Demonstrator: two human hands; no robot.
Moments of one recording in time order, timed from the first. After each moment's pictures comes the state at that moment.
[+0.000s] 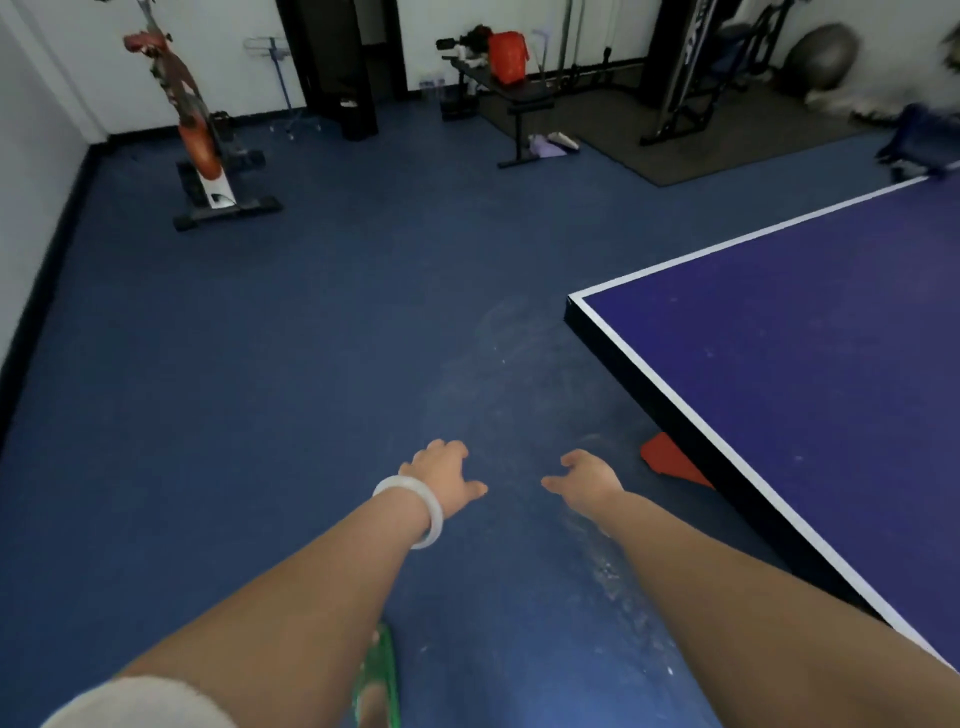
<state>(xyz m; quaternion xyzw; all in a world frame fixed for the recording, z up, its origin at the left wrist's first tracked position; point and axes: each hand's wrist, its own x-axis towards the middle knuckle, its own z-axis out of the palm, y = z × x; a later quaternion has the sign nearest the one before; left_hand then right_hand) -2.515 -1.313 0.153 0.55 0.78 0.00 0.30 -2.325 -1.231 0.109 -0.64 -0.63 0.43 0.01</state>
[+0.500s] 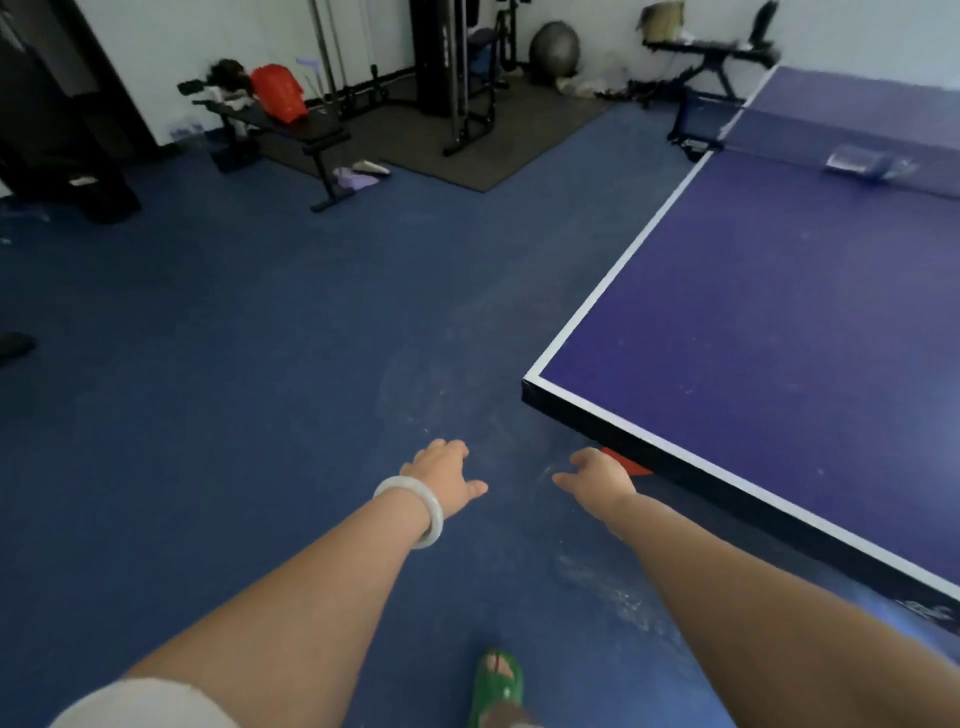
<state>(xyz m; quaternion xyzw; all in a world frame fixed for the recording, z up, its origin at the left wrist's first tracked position) -2.652 -1.023 0.165 0.73 0.62 -0.06 0.30 -2.432 -1.052 0.129 -0.78 -0.45 0.41 0.15</state>
